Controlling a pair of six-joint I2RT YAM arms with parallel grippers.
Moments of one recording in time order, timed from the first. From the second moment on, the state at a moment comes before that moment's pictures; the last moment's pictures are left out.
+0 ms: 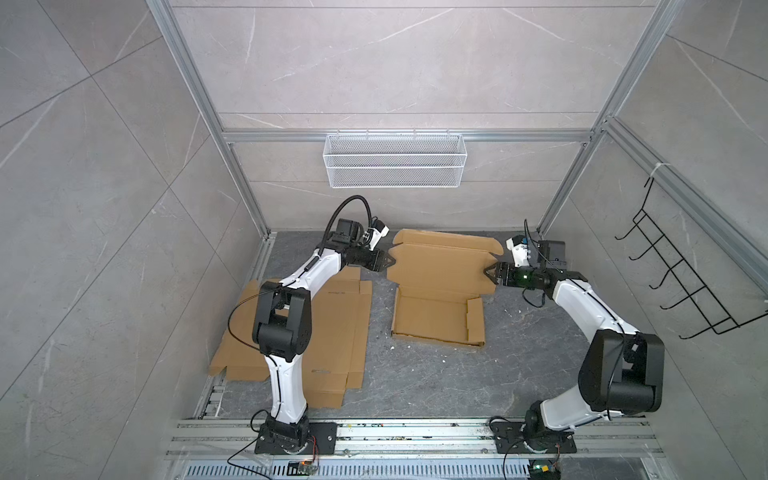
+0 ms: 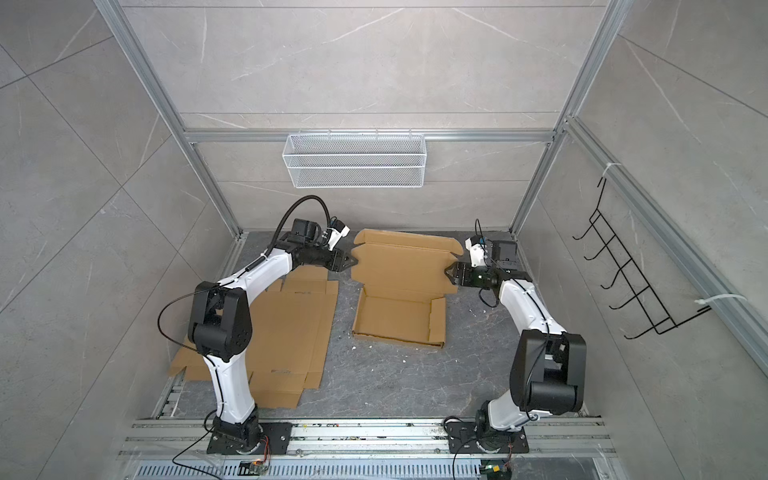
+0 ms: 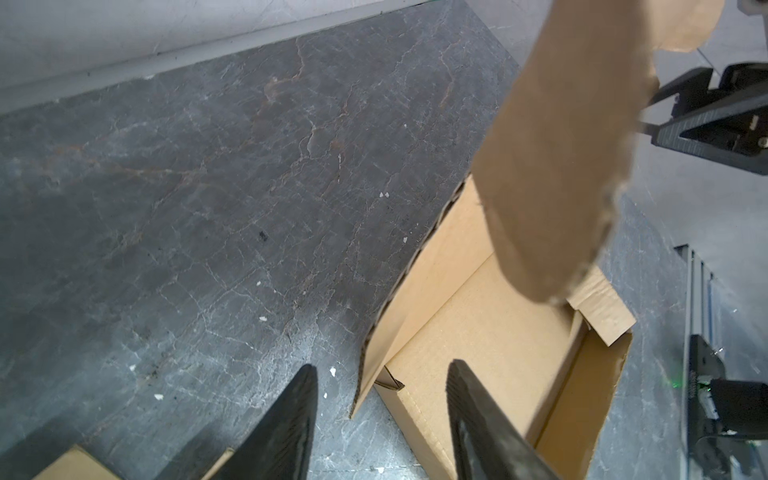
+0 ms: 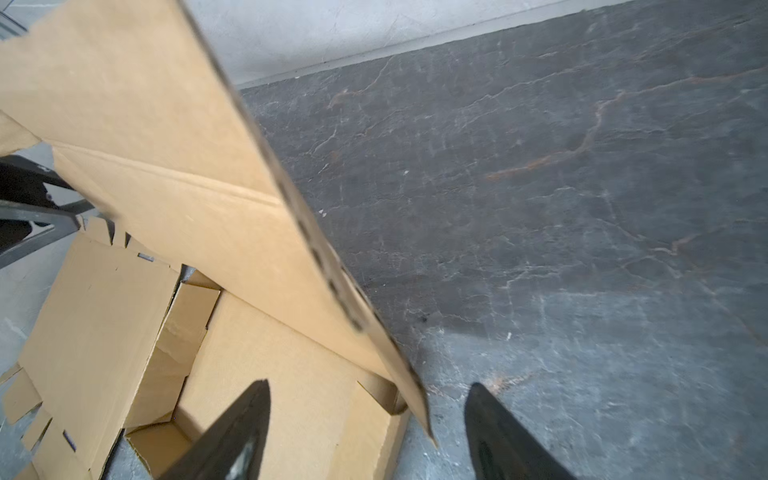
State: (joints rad) left arm -0.31 1.99 1.61 -0.44 0.68 0.13; right arm -0.11 1.56 1.12 -0.40 -0.56 0.00
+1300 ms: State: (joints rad) left arm -0.36 1.98 1.52 -0.28 0.68 0.01; right arm 0.04 1.50 1.07 -0.39 -0.36 -0.01
